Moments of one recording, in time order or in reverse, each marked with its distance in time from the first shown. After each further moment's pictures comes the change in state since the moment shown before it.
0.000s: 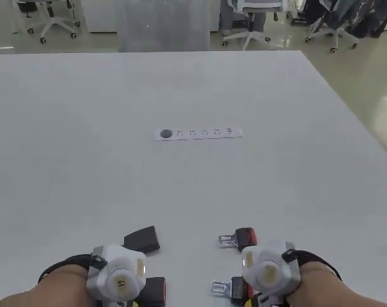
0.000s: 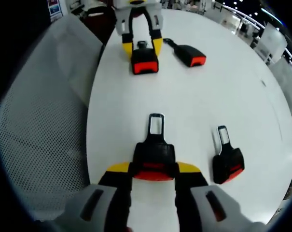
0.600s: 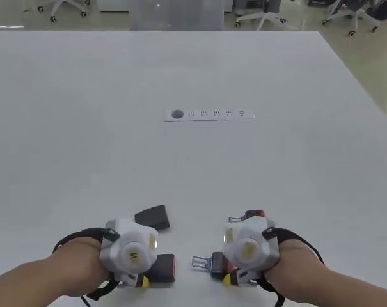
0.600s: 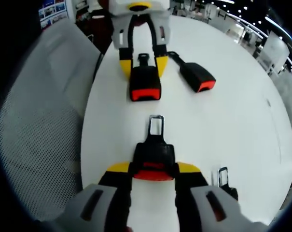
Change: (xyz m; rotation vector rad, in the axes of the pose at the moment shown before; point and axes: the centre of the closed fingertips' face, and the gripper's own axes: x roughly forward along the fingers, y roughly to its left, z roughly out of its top) left arm 0.000 0.000 0.000 -0.007 0.001 -0.007; right arm 0.022 -0.003 0.057 -0.065 -0.054 -0.005
